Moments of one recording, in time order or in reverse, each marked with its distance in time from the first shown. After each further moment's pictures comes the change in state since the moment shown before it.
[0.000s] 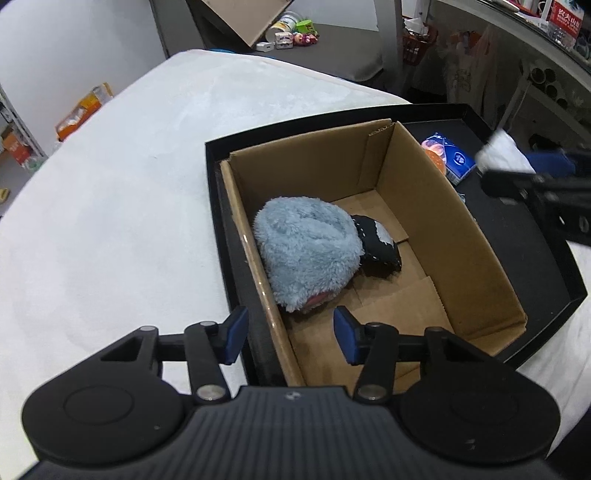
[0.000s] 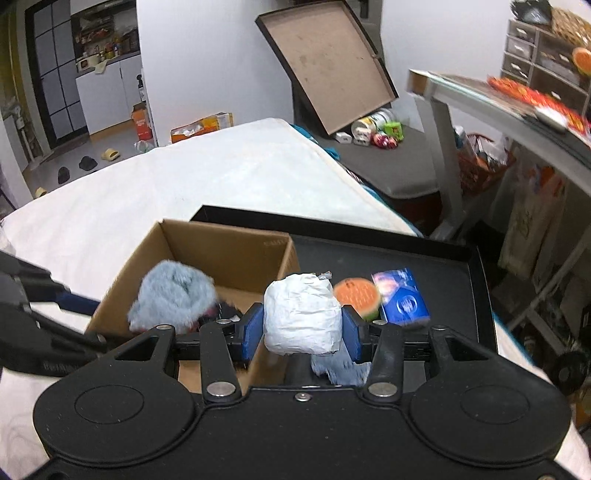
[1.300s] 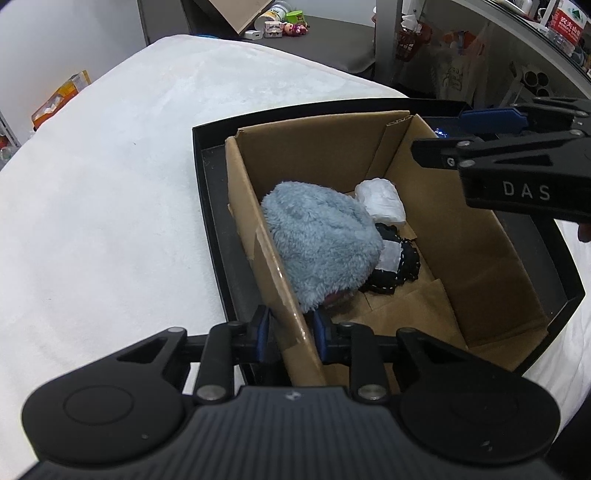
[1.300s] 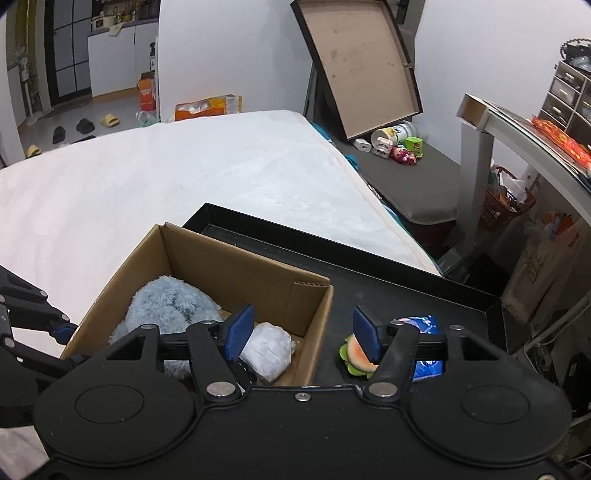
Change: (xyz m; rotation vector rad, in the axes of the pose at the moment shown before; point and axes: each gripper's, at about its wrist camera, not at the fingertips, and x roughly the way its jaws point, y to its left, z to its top) left arm 0.024 0.023 -0.002 0.001 0.004 -0.078; right arm 0.044 0.037 0.023 -0.139 0.022 -0.056
